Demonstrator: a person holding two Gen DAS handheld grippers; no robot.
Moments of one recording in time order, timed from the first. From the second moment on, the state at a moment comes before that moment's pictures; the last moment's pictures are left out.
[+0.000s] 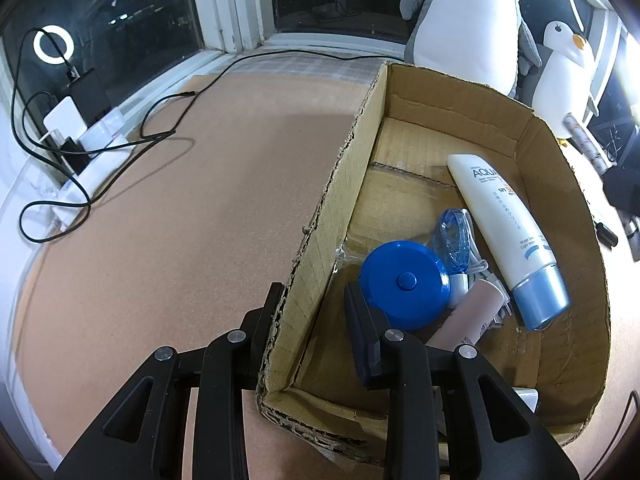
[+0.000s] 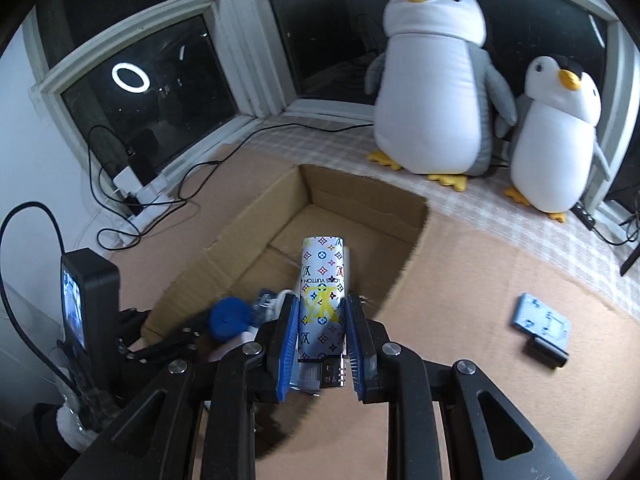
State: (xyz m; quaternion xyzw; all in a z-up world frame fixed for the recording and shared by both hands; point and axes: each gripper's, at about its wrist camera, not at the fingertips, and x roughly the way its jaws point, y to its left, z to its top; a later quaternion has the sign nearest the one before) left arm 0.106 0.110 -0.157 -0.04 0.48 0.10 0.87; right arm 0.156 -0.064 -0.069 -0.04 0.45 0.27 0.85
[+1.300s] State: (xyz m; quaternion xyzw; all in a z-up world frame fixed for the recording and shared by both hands) left arm 0.106 0.110 -0.158 -0.04 0.48 0.10 0.87; right arm 0.148 -0.032 -0.083 -0.06 0.45 0.29 0.84
